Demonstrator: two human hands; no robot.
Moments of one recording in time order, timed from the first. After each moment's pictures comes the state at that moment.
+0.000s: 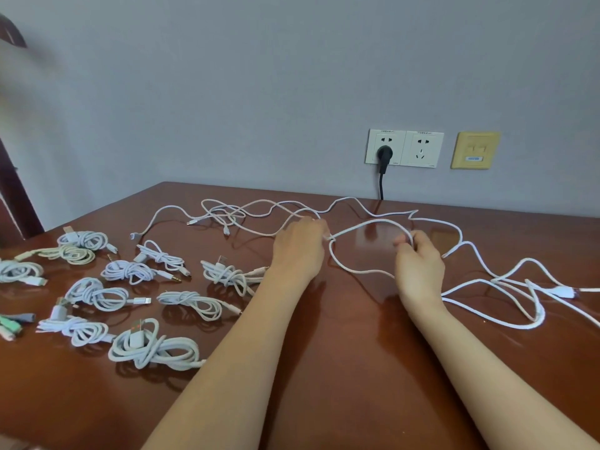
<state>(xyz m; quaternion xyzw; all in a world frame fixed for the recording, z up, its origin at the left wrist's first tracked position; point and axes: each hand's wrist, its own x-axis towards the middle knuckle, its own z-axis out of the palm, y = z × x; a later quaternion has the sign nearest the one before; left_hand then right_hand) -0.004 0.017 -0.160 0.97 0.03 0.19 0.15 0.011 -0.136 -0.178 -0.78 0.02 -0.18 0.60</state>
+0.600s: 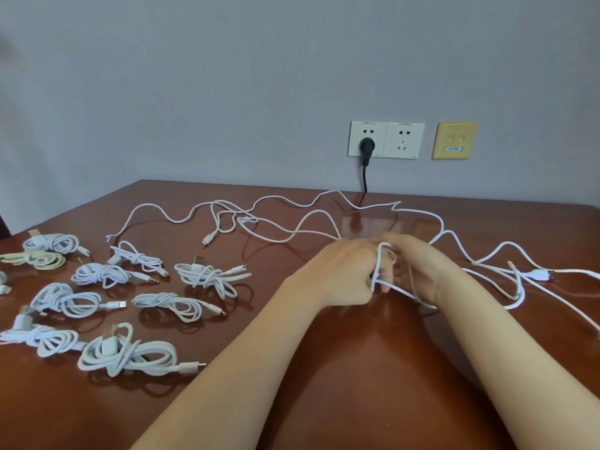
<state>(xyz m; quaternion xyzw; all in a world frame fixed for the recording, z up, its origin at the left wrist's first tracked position) -0.022 -0.037 -0.160 0.93 -0.31 0.13 0.16 0.008 -0.164 -0.155 -0.71 0.03 0.14 0.69</state>
